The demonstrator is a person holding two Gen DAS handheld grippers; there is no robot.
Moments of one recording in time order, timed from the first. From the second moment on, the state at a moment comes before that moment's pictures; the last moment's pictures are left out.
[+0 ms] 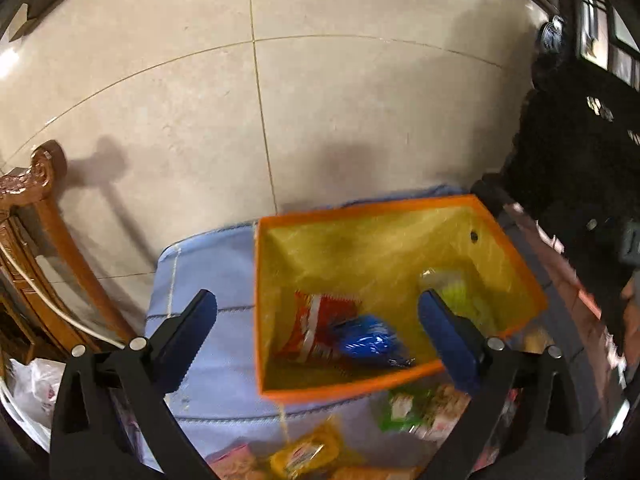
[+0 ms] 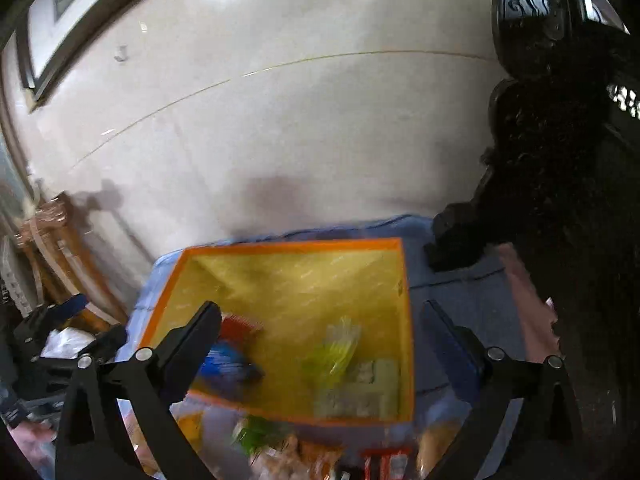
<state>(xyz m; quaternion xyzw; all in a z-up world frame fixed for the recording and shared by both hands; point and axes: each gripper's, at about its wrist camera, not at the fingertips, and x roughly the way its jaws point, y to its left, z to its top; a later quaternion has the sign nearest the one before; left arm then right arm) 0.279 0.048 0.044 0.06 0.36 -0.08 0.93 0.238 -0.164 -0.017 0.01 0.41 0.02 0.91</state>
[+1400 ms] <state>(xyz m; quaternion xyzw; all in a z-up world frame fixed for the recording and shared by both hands) 0.180 0.085 -0.058 0.08 0.45 -0.22 0.86 0.127 -0.137 -0.092 0.01 0.50 0.02 0.87</state>
